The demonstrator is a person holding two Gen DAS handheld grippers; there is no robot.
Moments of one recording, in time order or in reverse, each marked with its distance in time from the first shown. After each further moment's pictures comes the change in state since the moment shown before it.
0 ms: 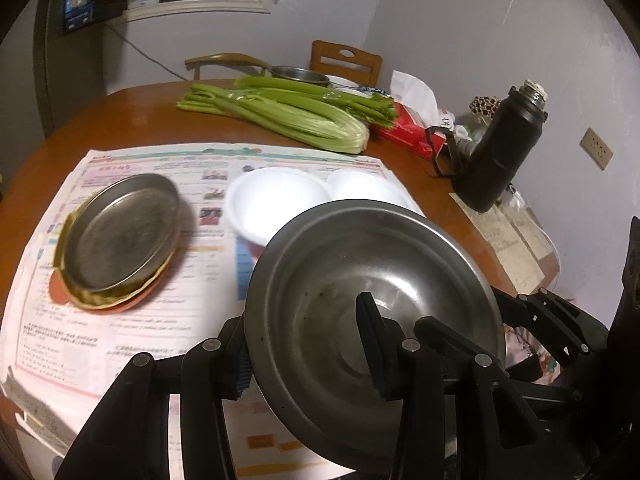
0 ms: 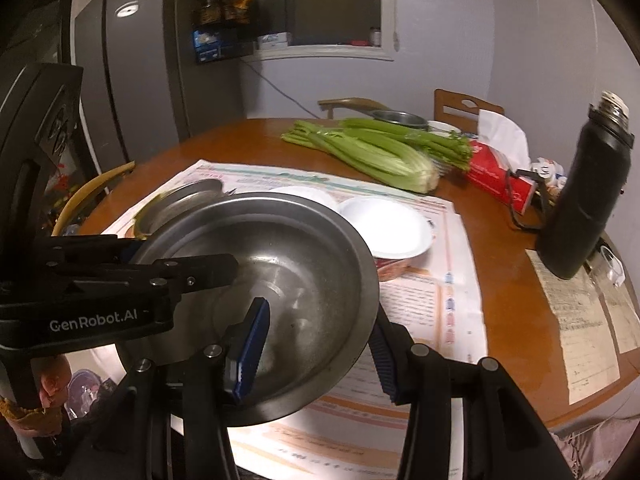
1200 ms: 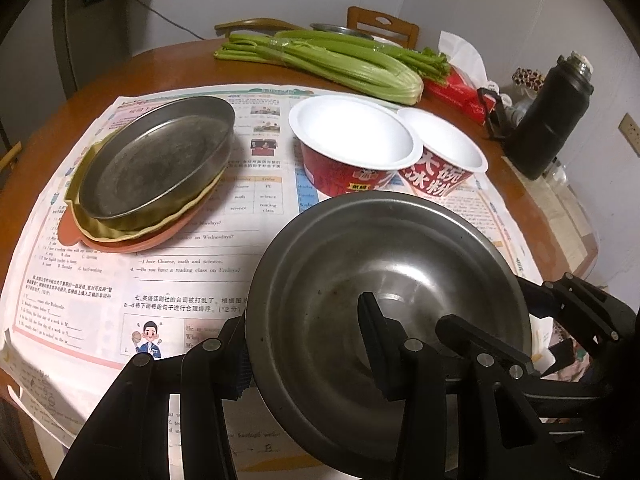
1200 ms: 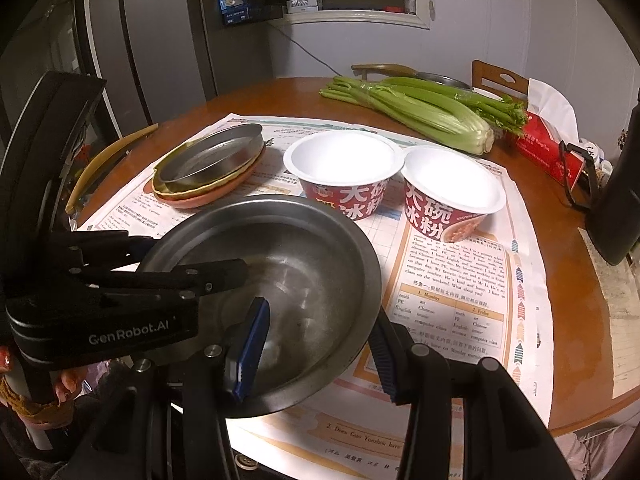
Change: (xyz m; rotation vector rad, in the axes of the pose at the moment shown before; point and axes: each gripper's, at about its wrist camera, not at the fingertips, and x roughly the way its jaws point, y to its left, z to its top) left arm 0.038 0.035 -0.036 -0.027 0.113 0.115; right arm 0.045 0.024 -0.018 -0.028 0.120 0.104
